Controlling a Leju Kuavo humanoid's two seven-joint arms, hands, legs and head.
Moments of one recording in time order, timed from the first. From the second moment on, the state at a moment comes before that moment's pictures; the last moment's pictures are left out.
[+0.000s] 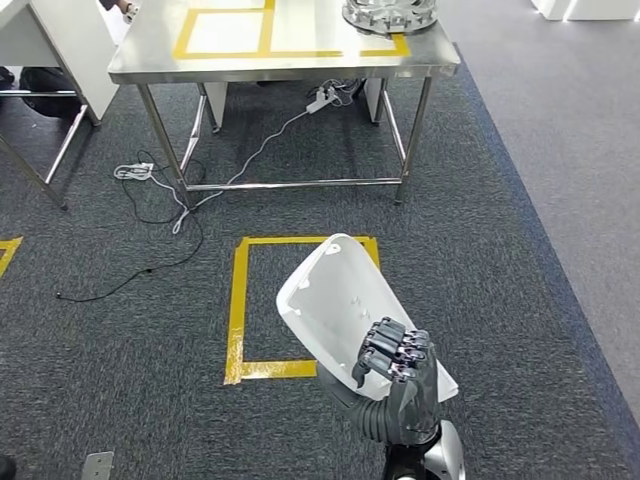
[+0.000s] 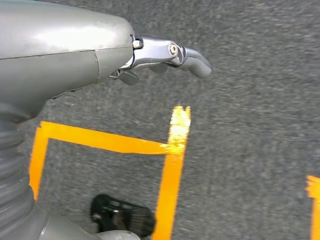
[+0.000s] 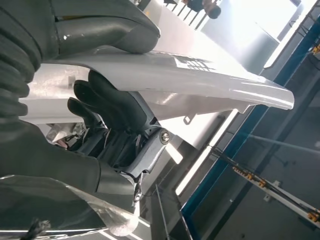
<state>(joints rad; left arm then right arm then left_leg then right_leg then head) -0.09 -0.16 1.14 -0.20 -1.06 0.14 -0.38 0.05 0.01 0.64 -1.70 0.75 -0.65 -0.50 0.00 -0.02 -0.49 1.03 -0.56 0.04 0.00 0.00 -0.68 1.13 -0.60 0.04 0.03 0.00</state>
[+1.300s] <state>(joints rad) -0.13 -0.17 1.13 -0.20 -1.09 0.15 -0.36 0.09 -0.01 0.59 -1.73 0.74 -0.65 -0.52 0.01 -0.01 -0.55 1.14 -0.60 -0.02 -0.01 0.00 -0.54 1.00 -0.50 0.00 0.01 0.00</state>
